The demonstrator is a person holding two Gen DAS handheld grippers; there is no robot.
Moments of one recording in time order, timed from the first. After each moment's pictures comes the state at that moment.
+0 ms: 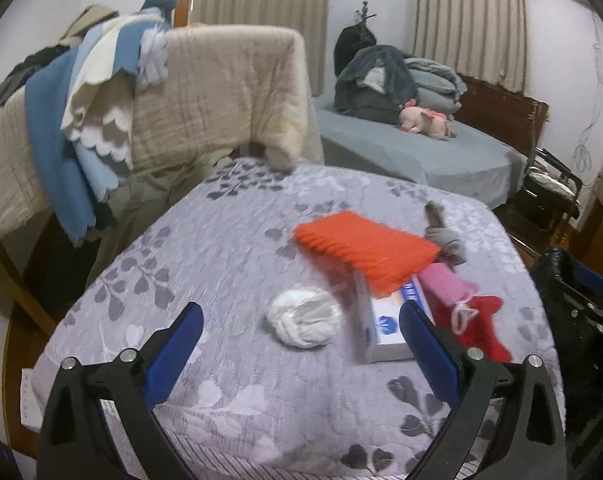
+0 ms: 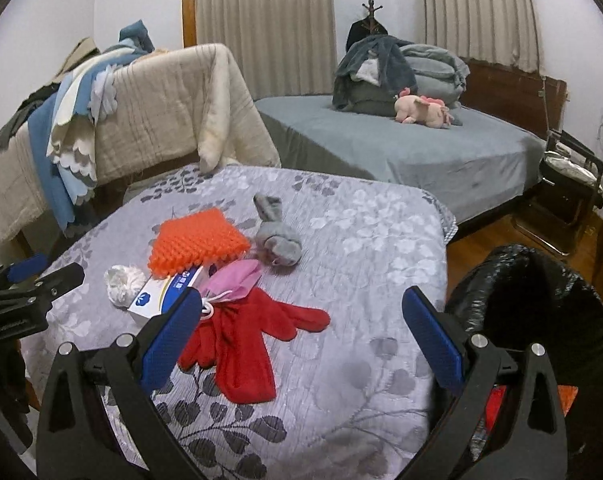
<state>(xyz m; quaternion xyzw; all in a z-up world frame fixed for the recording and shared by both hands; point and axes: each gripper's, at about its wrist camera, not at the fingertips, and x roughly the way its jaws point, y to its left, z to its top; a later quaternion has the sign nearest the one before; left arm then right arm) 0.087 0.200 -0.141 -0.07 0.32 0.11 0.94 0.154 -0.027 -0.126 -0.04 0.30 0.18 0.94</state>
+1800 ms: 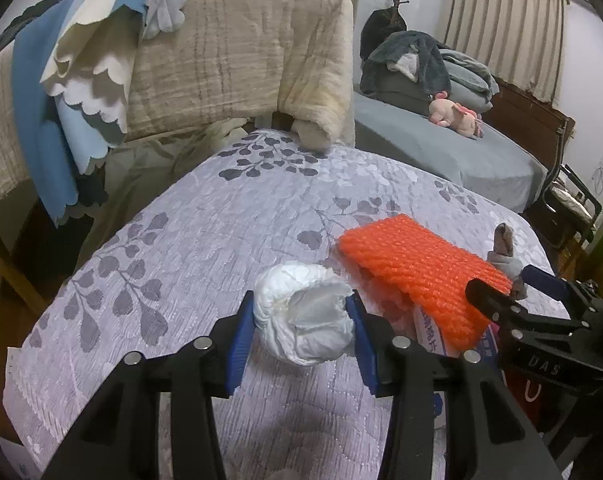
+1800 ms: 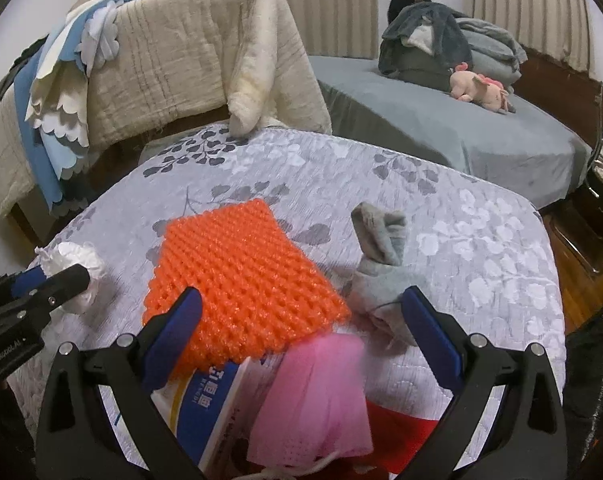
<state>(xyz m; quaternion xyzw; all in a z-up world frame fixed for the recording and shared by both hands) 0.153 0.258 -0.171 -0.12 0.35 0.12 0.92 0.252 0.092 -0.165 -0.09 0.36 0.23 0.90</state>
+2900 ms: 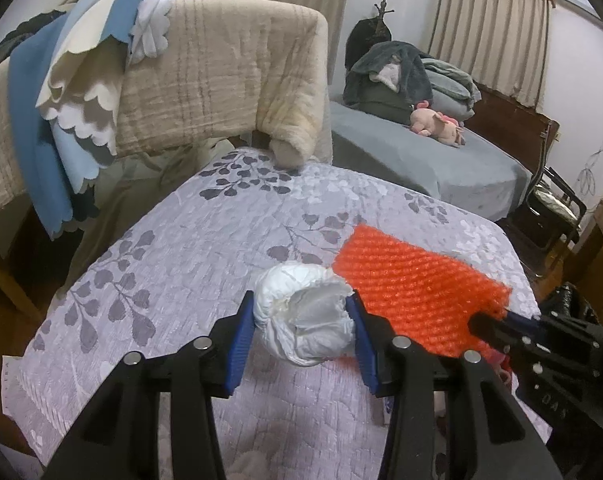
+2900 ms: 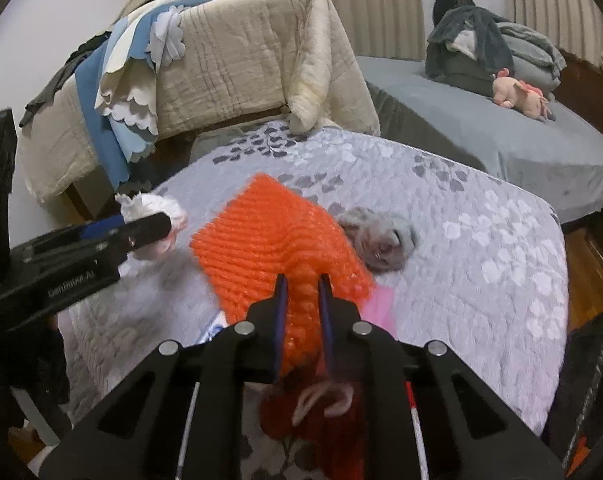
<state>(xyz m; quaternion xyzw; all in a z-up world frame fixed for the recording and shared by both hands) 0.142 0.235 -0.146 -0.12 0.34 0.10 0.93 0.201 0.067 -0.139 -0.09 0.36 0.31 0.88</state>
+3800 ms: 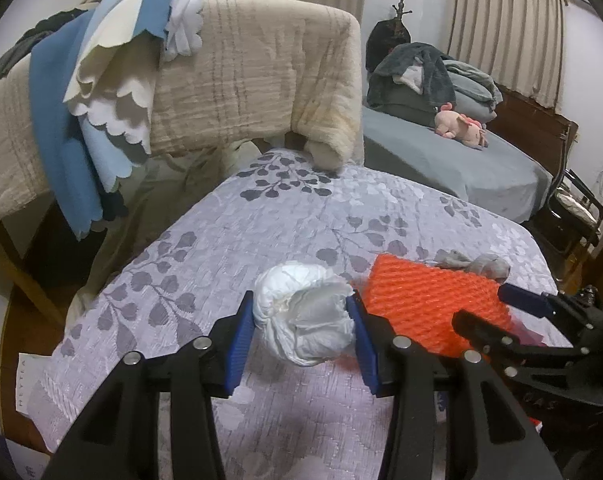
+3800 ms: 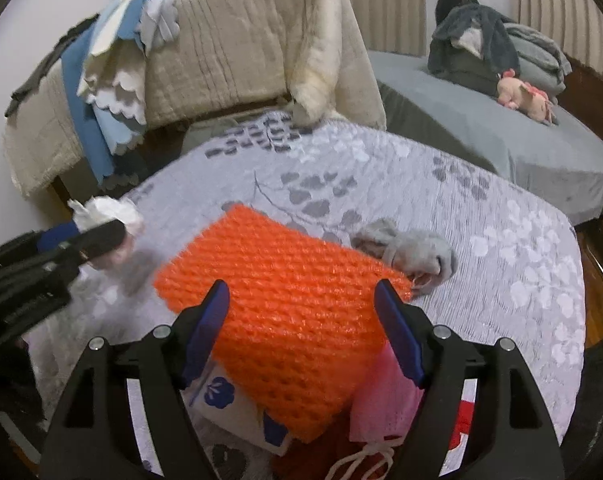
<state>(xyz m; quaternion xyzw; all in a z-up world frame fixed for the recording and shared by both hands) 0.135 0.267 -0.151 -0.11 0.34 0.14 0.92 0.227 0.112 -0.161 -0.11 0.38 0.30 0.87</state>
